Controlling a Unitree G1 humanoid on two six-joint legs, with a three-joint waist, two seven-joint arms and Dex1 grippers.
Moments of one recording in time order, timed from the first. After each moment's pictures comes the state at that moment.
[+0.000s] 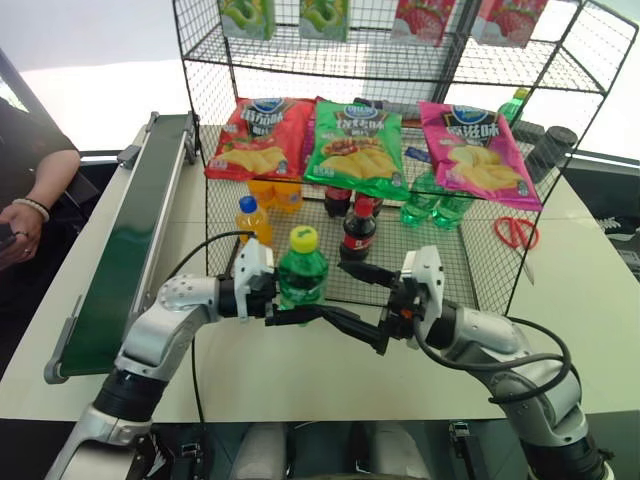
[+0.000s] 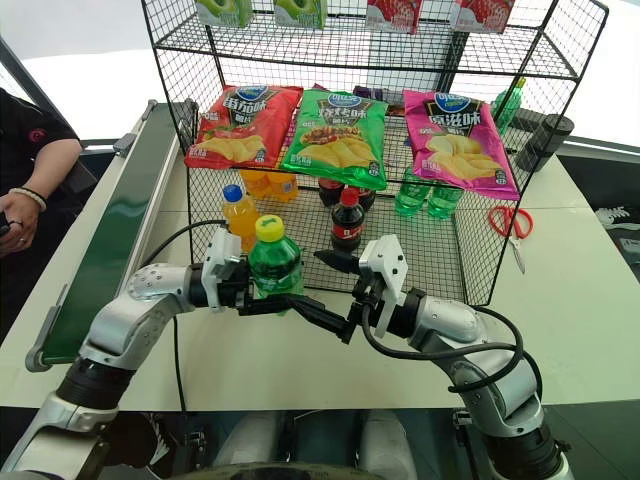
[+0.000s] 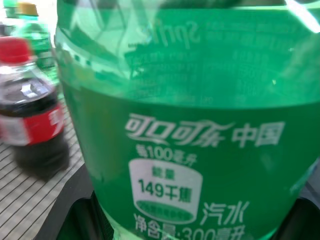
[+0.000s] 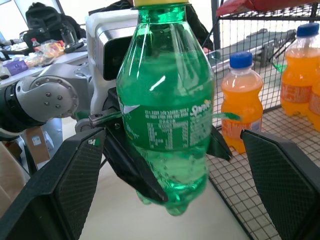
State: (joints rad) left arm -0.34 0.50 -0.21 -0.10 -0.47 0.27 -1.13; right arm -0.08 -0.46 0.11 -0.62 0.65 0.60 0.64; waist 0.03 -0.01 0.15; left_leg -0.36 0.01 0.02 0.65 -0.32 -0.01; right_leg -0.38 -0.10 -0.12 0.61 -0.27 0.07
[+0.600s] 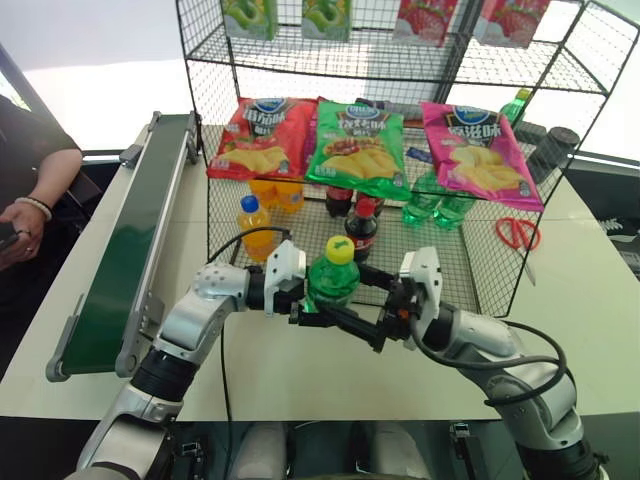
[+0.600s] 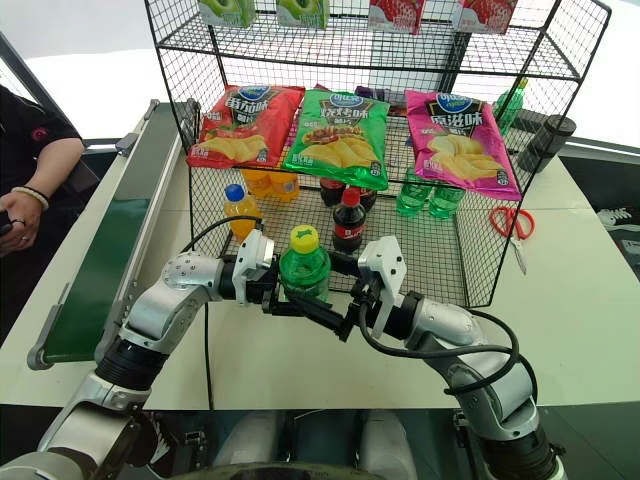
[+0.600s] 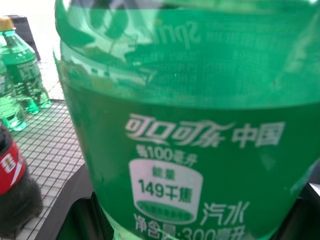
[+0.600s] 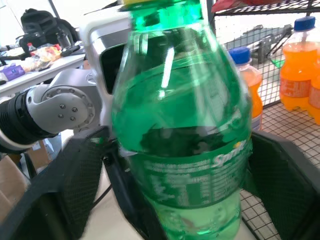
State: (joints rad) left arm -0.42 0.41 -0.26 -0.03 -0.38 0.22 -1.20; right arm -0.07 -0.43 0.11 -0.61 0.65 0.60 0.61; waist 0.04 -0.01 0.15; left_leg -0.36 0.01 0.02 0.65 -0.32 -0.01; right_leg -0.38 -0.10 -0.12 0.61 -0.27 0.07
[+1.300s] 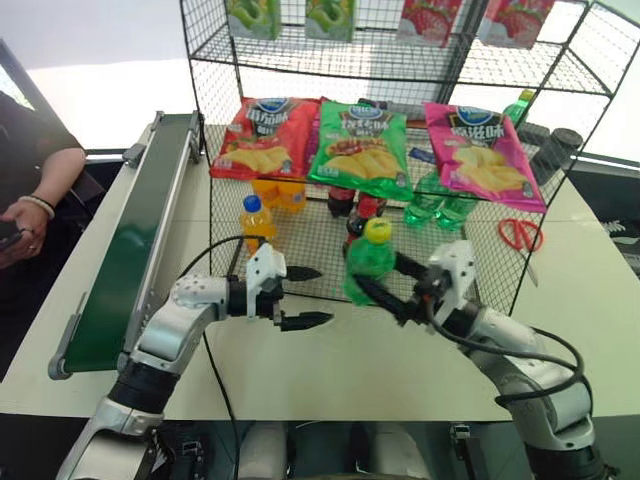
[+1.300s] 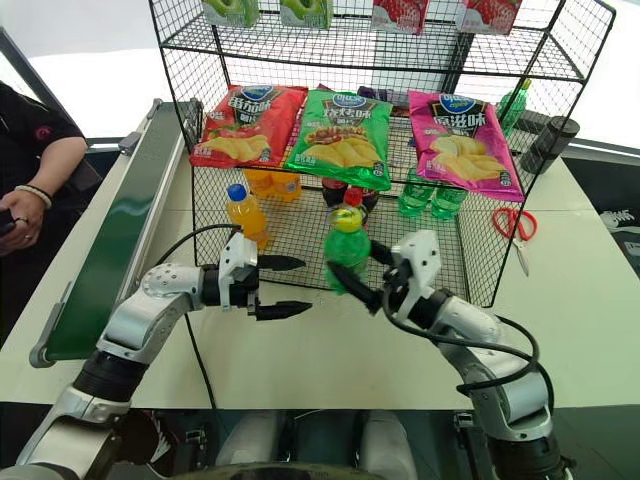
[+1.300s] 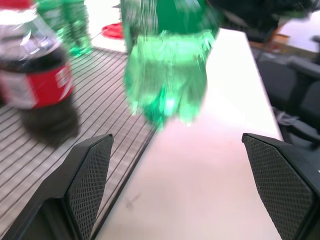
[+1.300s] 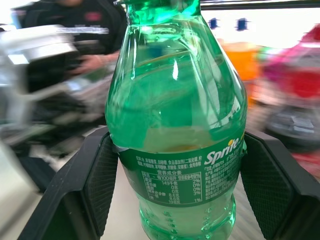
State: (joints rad) left arm -0.29 0.48 -0.17 -0.04 -0.35 0.25 -1.06; right arm 0.03 -0.42 -0.08 -0.53 0.52 0.46 0.52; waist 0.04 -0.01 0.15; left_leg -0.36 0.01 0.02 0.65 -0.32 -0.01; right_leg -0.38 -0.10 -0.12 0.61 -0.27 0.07
